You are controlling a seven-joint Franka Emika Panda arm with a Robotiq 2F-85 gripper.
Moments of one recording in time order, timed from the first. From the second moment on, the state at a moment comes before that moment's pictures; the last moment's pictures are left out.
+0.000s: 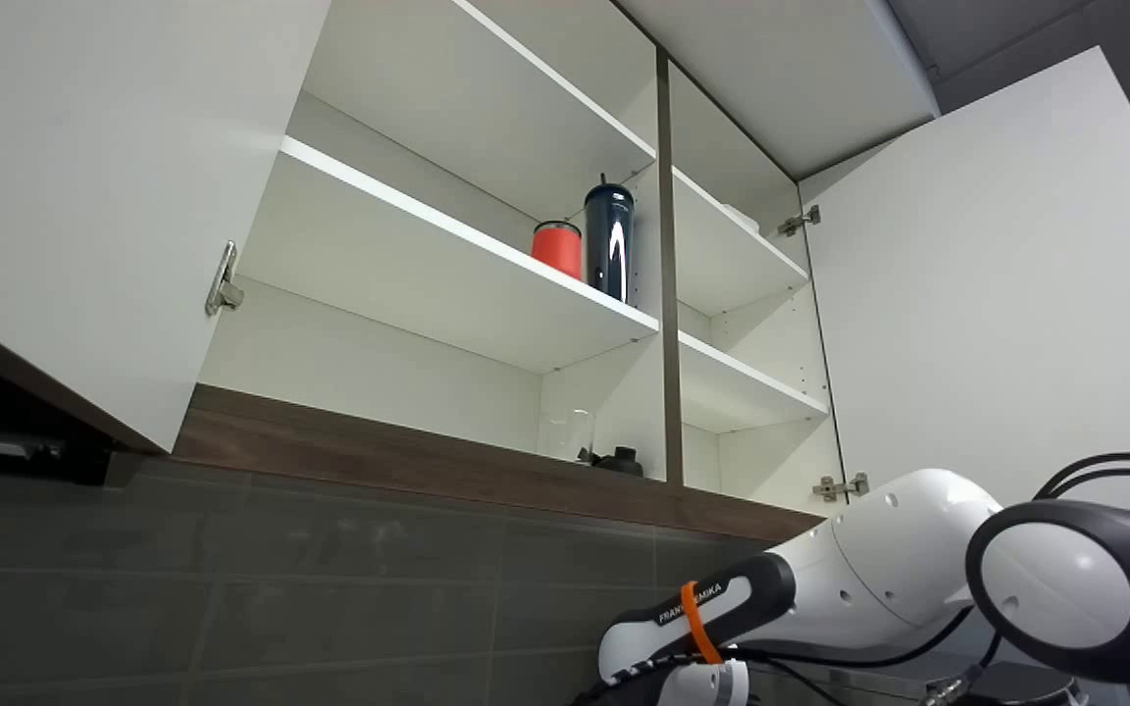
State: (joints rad) arm -0.13 0.74 0.03 -1.31 0.17 1.74 -0.12
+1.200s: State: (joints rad) arm -0.01 -0.02 0.01 -2.11 0.11 2.07 0.20
